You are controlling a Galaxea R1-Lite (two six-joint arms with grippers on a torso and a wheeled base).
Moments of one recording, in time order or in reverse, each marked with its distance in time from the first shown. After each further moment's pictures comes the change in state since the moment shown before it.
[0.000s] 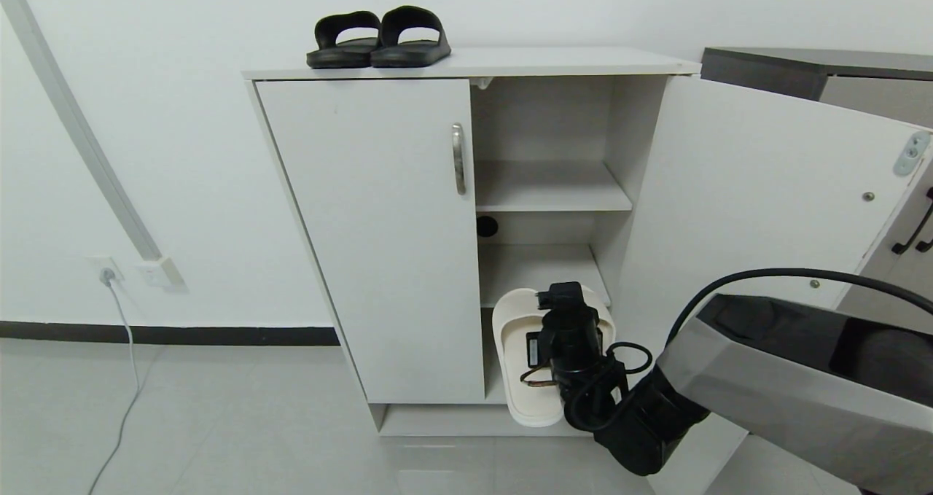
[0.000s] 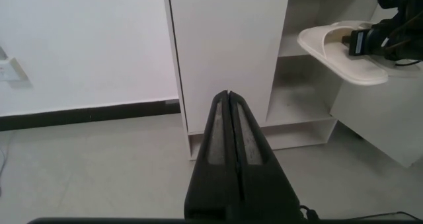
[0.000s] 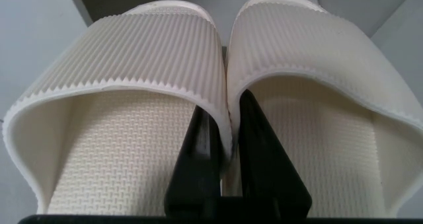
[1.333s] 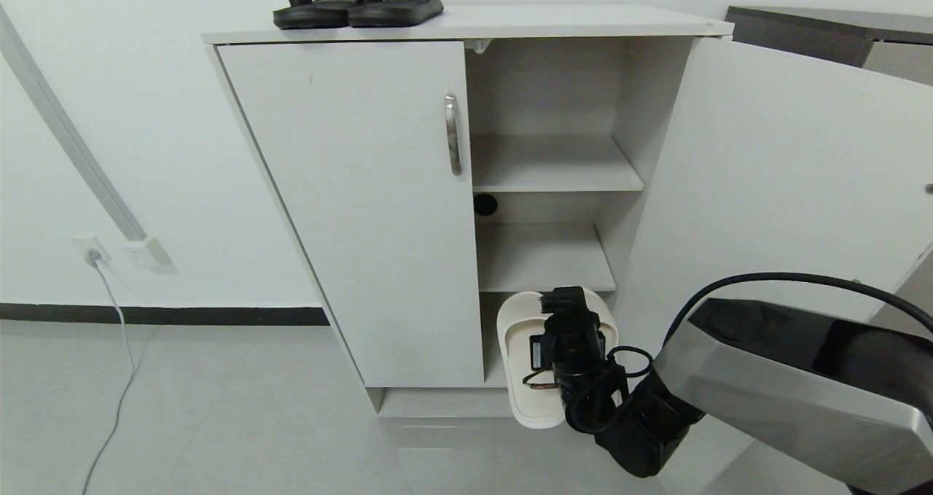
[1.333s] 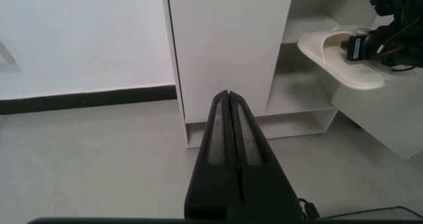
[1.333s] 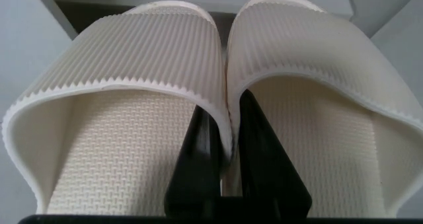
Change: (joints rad) left arm 0.000 0.001 0.000 0.000 0.000 -0.010; right arm -0.002 0.025 0.004 -0.025 -0.010 0.001
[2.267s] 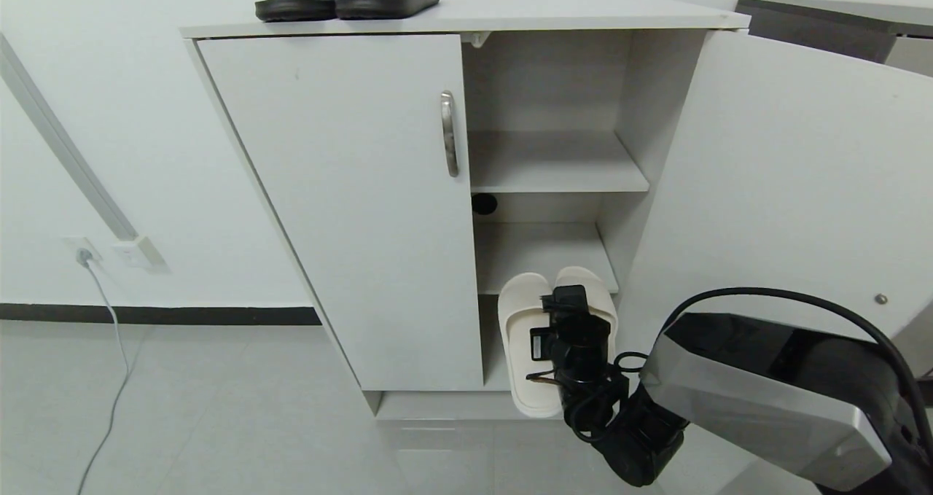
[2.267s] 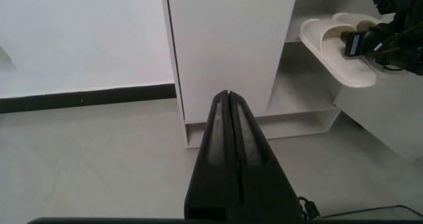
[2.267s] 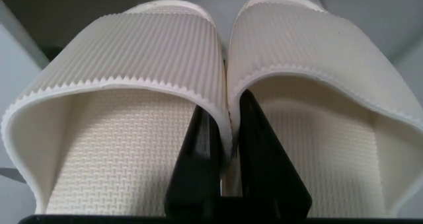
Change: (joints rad) left arm 0.000 0.000 0.000 0.000 0.000 0.000; right arm -0.028 0.081 -0.001 -0.289 -0.013 -0.146
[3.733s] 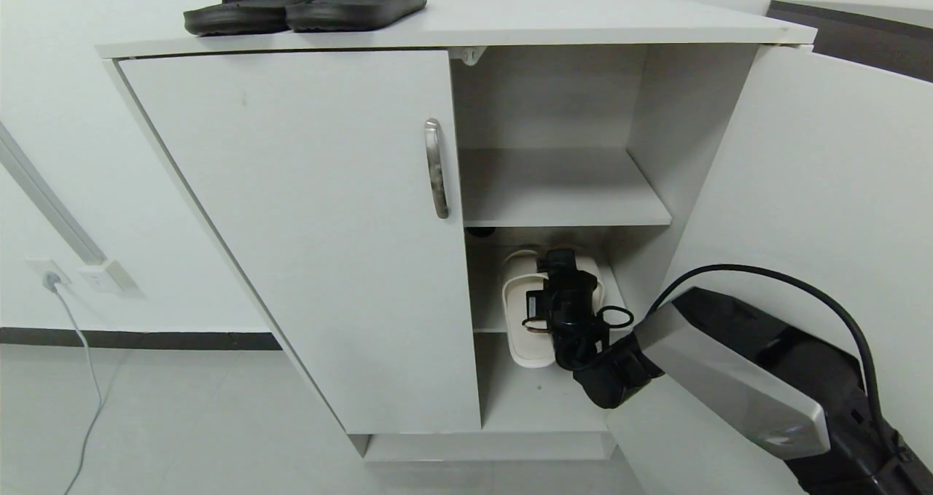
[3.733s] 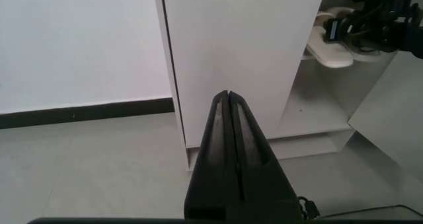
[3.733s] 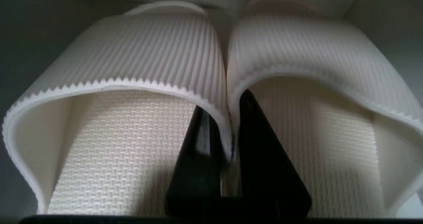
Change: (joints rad) left arm 0.000 0.000 0.000 0.000 0.000 -0.001; right arm -0.098 0.114 -0.452 0.346 0.115 0.003
